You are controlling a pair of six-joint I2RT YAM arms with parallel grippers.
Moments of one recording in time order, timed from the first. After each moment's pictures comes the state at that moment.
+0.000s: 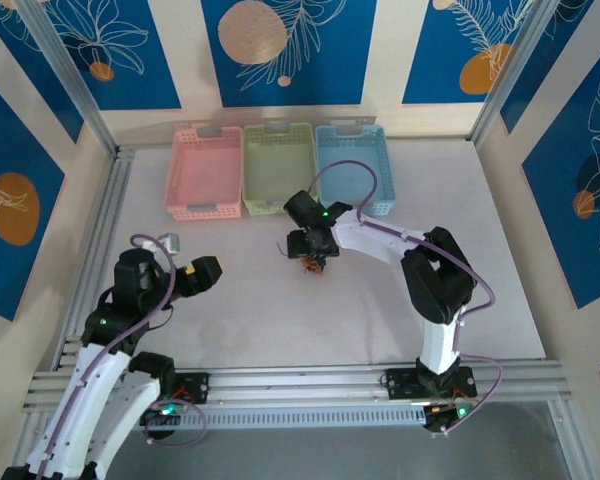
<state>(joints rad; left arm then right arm) -0.23 0.56 0.61 -0.63 0.33 -0.60 0.74 1.87 1.37 -0.75 0.15 0.63</state>
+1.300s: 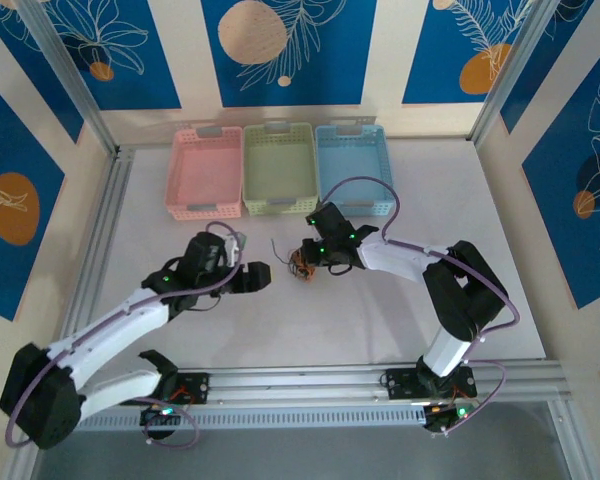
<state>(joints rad) -0.62 1.08 0.63 -0.30 0.27 -0.65 0.68 1.68 1.01 -0.29 -0.13 0.55</state>
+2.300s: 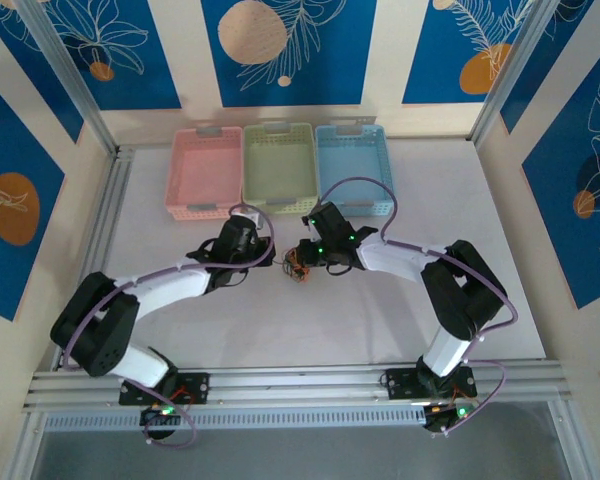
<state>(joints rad) -0.64 1.44 0.75 0.01 0.03 -0.62 0.67 1.68 0.99 -0.23 -0.21 0.53</state>
